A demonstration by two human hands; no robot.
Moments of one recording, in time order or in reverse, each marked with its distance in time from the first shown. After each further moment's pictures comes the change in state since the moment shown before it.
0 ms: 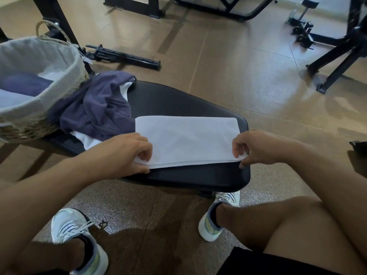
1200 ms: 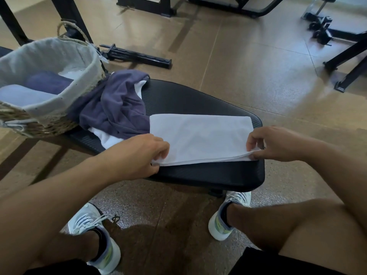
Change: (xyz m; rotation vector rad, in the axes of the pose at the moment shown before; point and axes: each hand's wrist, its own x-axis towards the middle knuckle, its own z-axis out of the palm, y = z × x) left_hand -0.004 0.015 -0.003 0.024 -0.115 -0.084; right_hand 0.000 0.005 -0.001 0.034 0.085 0.017
